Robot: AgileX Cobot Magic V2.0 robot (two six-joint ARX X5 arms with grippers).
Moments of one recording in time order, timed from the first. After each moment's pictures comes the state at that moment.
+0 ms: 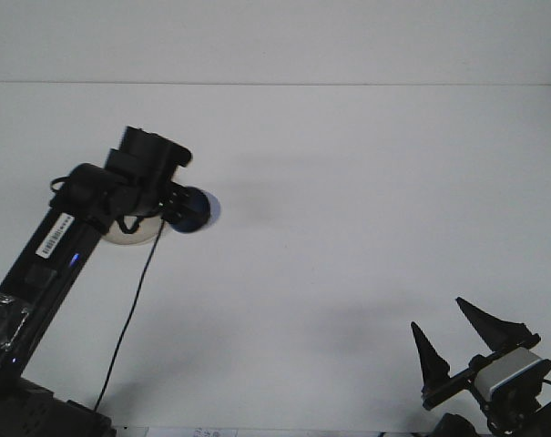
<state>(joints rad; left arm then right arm) -0.35 1.59 1.79 -1.05 -0.01 0.11 0.81 0.19 0.81 -0.75 0.32 0.09</state>
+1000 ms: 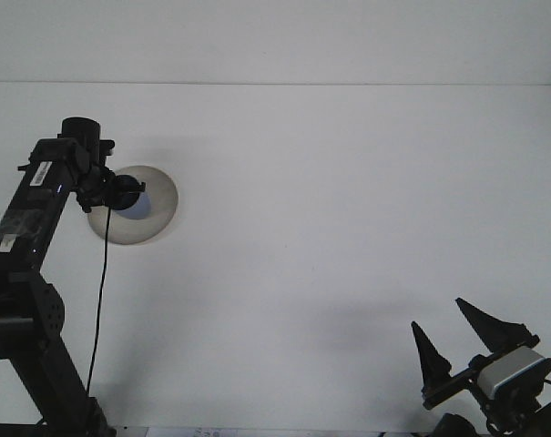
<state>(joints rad) 0.08 1.97 1.79 -0.94 -0.02 0.06 0.81 0.19 0.81 -0.75 0.32 0.13</state>
